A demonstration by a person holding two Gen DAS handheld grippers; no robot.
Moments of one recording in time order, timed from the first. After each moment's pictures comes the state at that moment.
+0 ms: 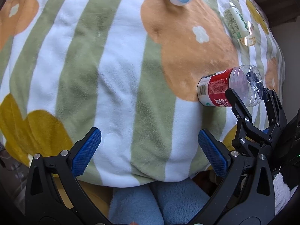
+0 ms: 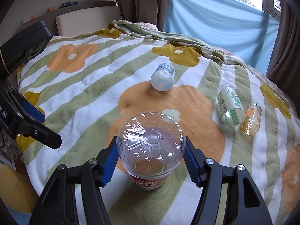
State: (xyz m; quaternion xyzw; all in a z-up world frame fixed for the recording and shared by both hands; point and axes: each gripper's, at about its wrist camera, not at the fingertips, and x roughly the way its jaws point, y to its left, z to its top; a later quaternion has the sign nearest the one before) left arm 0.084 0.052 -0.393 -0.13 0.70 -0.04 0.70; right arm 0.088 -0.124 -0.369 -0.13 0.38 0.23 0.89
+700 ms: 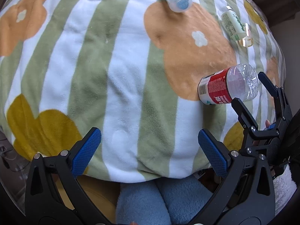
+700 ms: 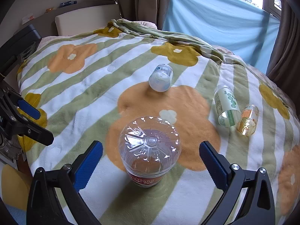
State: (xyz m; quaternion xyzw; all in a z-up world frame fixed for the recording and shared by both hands) left arm 0.074 0.057 -0.364 -0.11 0.68 -0.03 0.72; right arm 0.090 -0.129 -0.351 -0.13 0.39 0.23 0.88
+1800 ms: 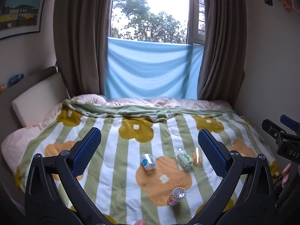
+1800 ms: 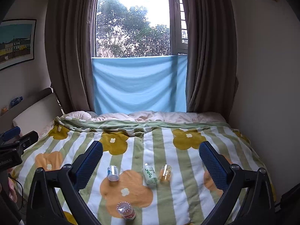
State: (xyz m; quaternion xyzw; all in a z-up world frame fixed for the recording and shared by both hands) left arm 0.021 0.028 0.023 -0.02 0.23 -0.05 0.97; right arm 0.019 -0.195 0.008 0.01 0.22 -0.04 0.97
